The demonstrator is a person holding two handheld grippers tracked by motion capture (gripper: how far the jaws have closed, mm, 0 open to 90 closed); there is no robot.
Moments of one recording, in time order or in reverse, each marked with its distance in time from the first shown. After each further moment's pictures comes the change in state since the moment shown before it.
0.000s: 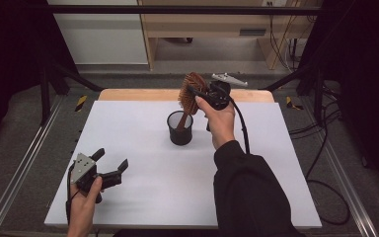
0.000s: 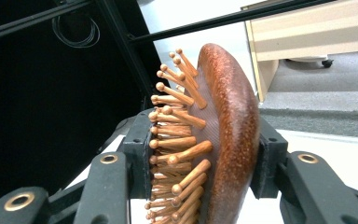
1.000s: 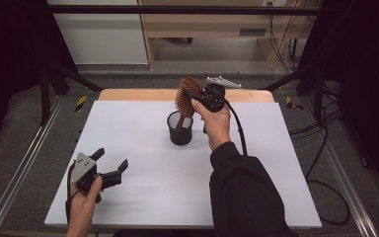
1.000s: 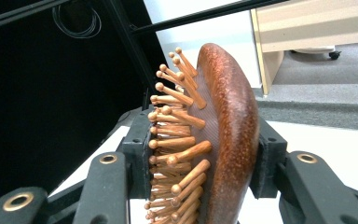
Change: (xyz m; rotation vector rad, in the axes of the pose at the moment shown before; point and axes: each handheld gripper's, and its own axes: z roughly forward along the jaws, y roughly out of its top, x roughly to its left) left arm 0.001 0.000 0.000 -0.003 0.001 0.003; right arm 0.002 -0.012 0.012 0.031 0.013 0.001
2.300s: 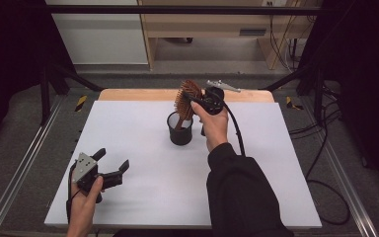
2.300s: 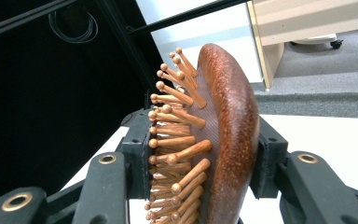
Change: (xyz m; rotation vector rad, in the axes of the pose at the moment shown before) left arm -0.002 -0.001 0.002 0.007 -0.015 0.004; right arm -0.009 -0.014 0.010 -0.002 -0.002 0.058
